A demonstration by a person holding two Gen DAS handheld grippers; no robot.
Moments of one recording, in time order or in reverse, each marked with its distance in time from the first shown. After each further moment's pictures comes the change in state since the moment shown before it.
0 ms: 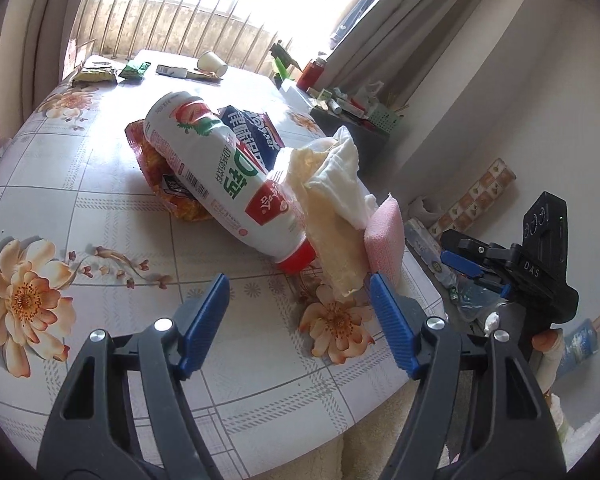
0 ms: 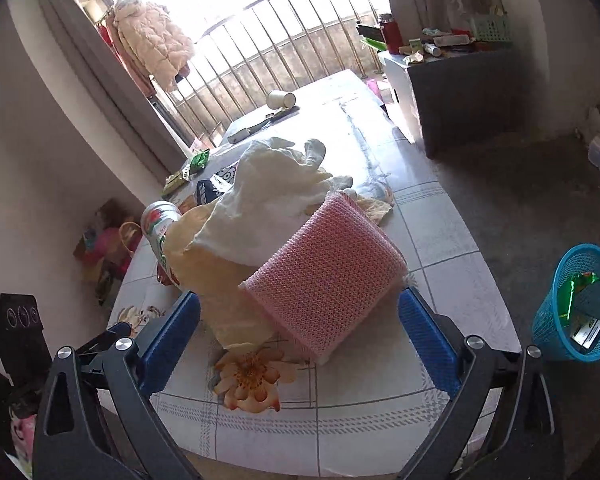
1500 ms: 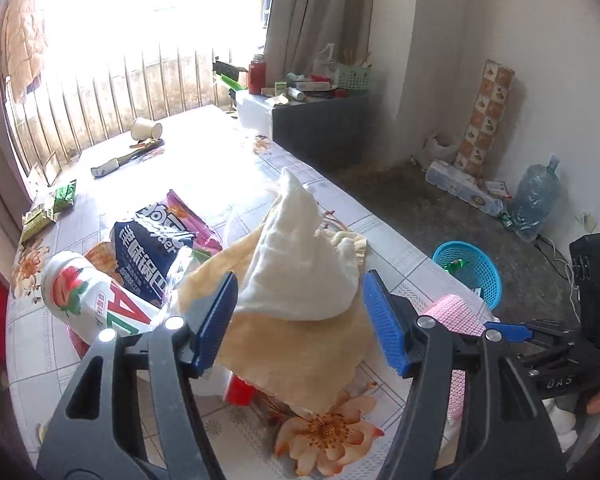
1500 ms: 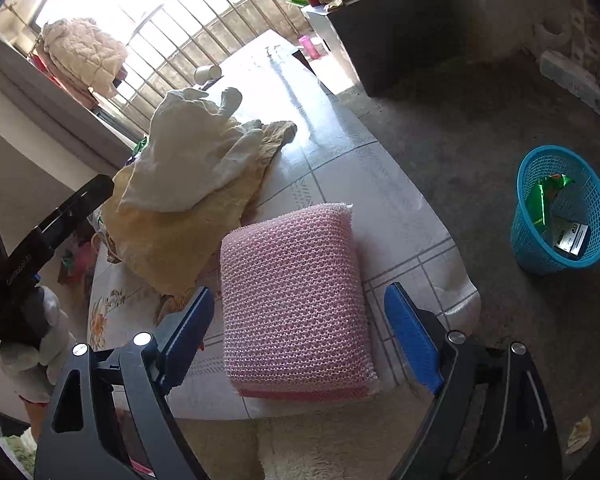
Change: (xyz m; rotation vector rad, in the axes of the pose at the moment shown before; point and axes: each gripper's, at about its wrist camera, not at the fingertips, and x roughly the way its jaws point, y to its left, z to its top) left arm 0.113 -0.113 0.059 0.476 0.084 0.228; right arm -0.004 -0.048 -0.046 0.129 0.092 -0.154
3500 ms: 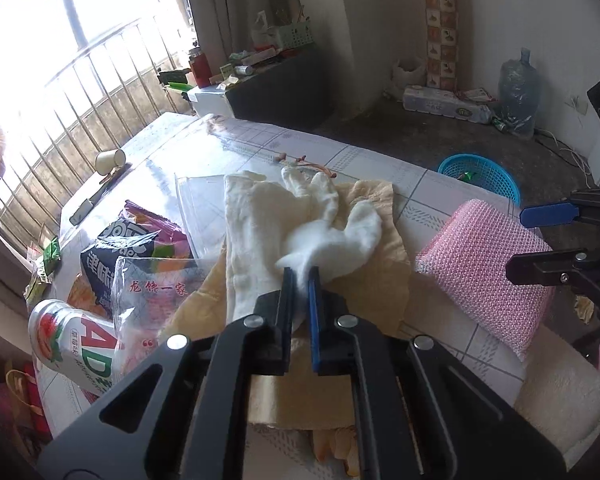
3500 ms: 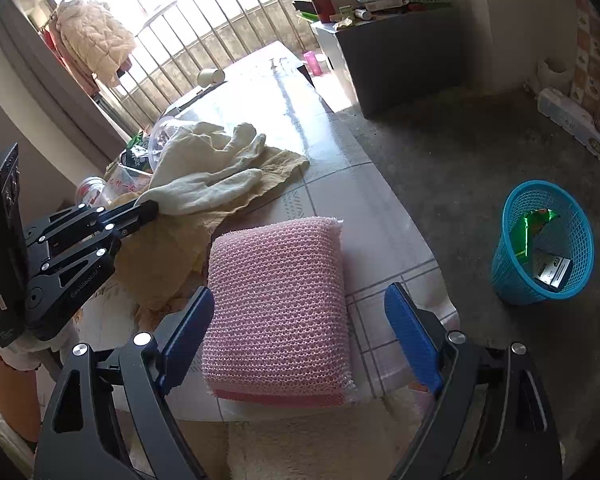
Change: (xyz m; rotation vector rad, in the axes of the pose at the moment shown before) left arm 0.027 -0.016 -0.022 0.294 0.085 -0.033; right arm -0.009 0.002 -0.004 -0.082 -0.059 -0.053
